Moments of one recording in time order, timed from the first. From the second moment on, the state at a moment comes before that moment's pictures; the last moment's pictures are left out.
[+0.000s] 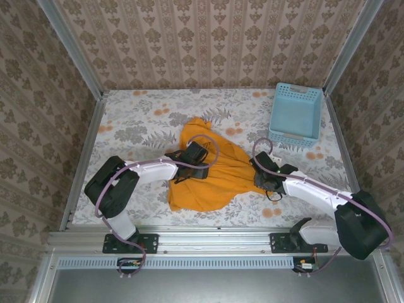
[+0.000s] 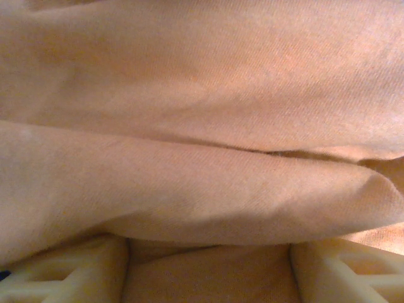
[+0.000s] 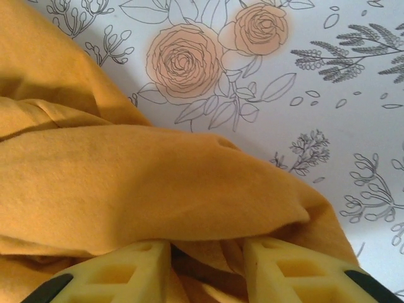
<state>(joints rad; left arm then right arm) -0.82 1.70 0.91 -0.28 -0.15 -0.48 0.54 1.26 0.63 -0.58 0.30 0.84</state>
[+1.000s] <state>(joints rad) -0.77 1.71 0.91 -0.28 -0.15 -0.49 0.53 1.08 0.64 -0.67 0.33 0.80</state>
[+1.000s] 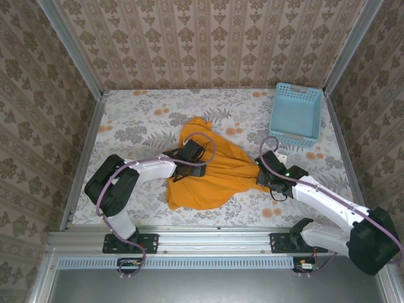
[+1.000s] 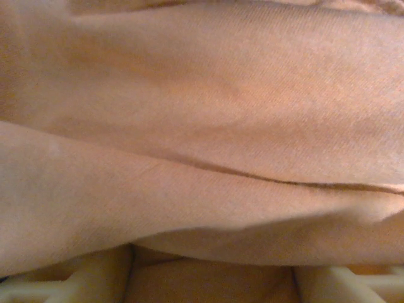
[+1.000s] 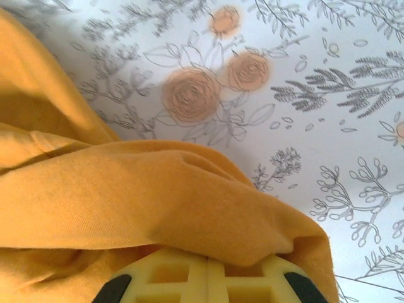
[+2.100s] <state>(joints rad) -0.75 1.72 0.92 -0.29 -0.16 -0.49 0.52 1.16 0.58 -0.56 0.17 0.65</state>
